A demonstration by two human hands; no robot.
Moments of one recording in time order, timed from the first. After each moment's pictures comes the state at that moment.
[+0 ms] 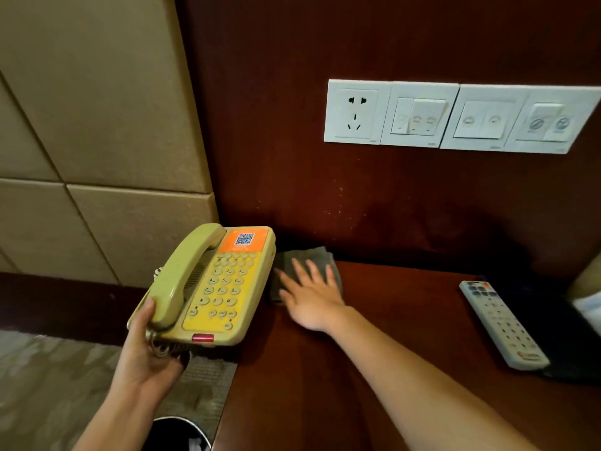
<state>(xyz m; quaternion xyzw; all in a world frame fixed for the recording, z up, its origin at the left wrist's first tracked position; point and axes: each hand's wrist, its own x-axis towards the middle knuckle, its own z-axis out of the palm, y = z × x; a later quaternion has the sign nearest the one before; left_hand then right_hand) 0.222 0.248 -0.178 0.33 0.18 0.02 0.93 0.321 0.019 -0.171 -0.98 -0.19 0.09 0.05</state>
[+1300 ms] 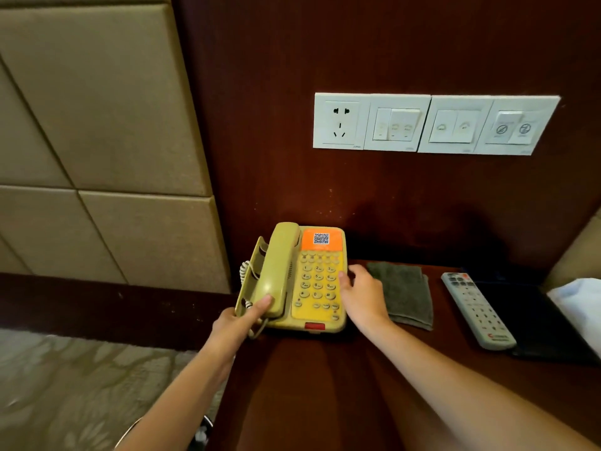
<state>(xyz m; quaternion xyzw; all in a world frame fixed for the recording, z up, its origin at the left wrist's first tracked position) 0.227 0.171 -0.170 0.70 0.19 -0.11 0.68 0.269 -0.041 -0.142 -0.90 0.09 -0.08 0.42</state>
